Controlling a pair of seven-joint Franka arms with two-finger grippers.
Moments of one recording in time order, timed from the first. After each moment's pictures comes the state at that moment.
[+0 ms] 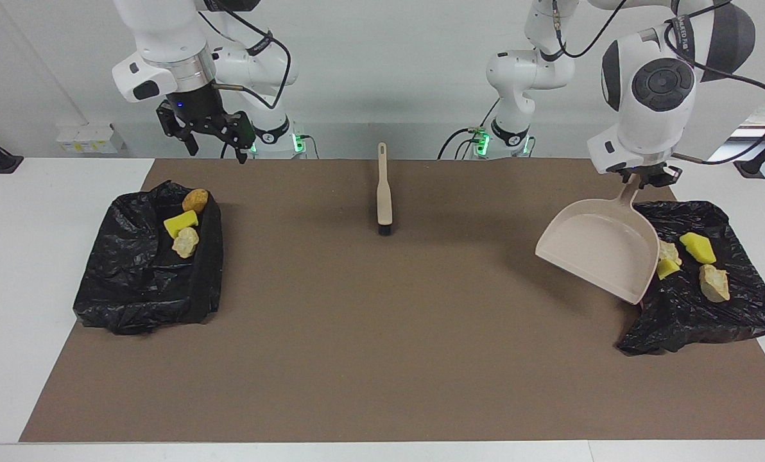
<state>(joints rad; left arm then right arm) -0.07 0.06 -0.09 -1.66 0.38 1.40 0.55 -0.09 0.01 0.22 -1.47 -0.03 1.45 0.33</state>
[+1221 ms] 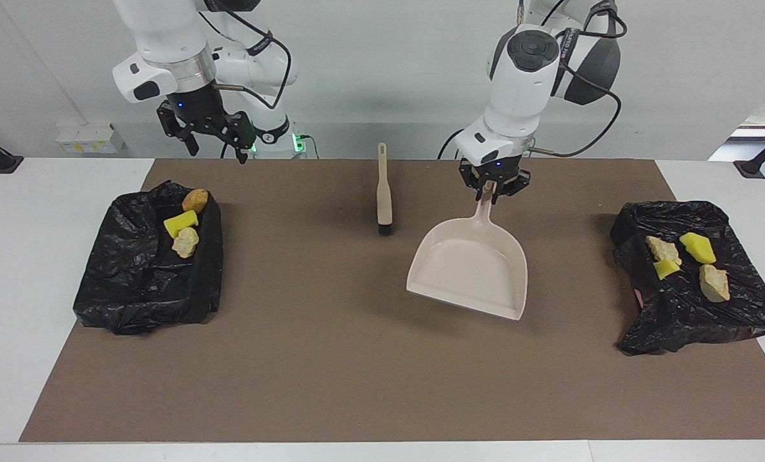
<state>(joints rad) -0.42 0.10 -0.10 -1.67 0.01 1.74 -0.18 -0.09 0.01 0.22 -1.47 -0.03 1.45 0.33</state>
